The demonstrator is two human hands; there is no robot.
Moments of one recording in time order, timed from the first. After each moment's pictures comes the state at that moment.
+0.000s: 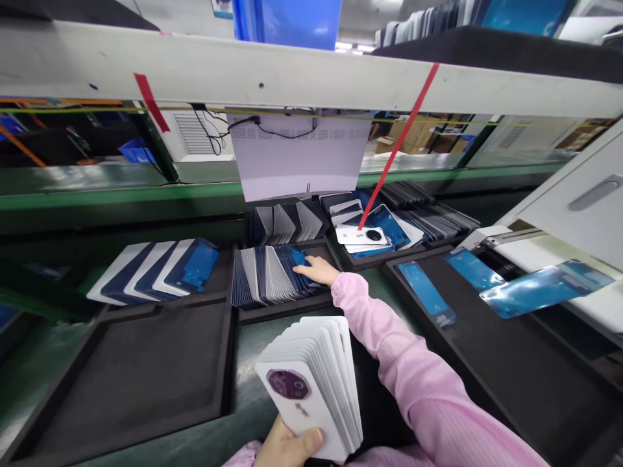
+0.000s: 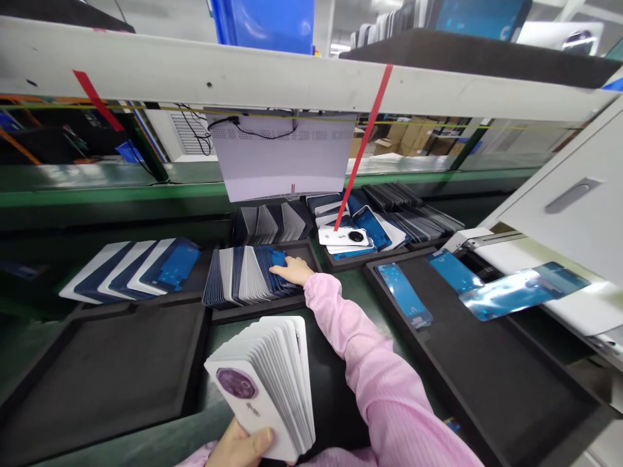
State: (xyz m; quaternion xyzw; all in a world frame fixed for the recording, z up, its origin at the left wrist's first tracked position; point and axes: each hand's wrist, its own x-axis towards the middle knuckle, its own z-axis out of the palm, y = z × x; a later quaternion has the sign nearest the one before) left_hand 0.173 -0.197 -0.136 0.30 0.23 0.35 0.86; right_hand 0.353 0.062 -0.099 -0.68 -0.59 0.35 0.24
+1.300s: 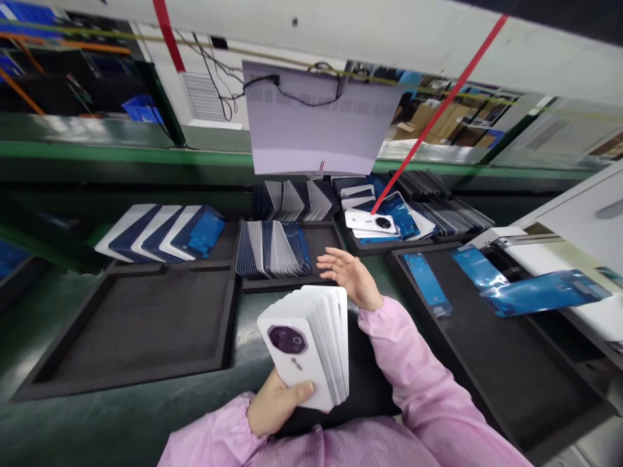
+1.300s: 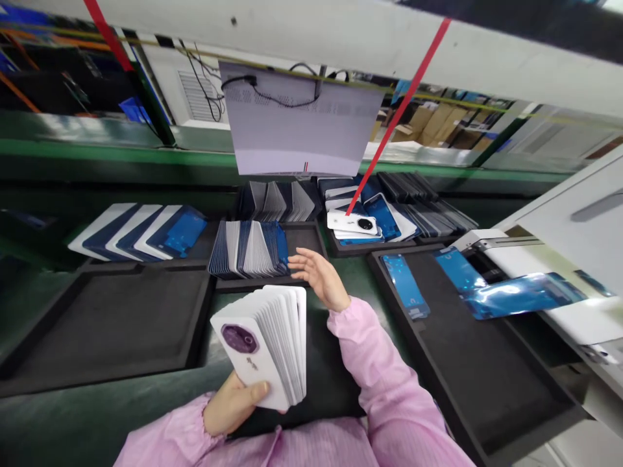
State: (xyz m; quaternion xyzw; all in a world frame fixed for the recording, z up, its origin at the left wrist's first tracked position) left_hand 0.165 -0.187 -0.122 0.31 0.22 0.35 0.85; right_hand 0.364 -0.050 -0.070 -0.47 -0.55 0.52 0.45
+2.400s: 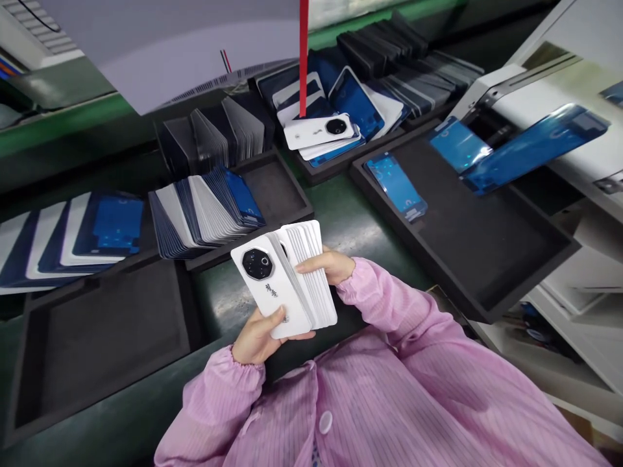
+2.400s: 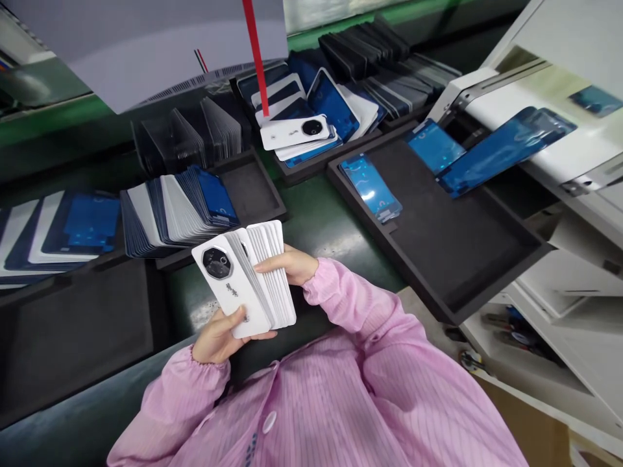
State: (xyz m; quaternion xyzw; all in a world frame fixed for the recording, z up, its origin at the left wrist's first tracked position) left_hand 0.180 -0.162 -0.112 0.19 0.33 0.22 0.90; right_hand 0.379 -0.120 -0.112 -0.26 -0.26 0.82 0.45
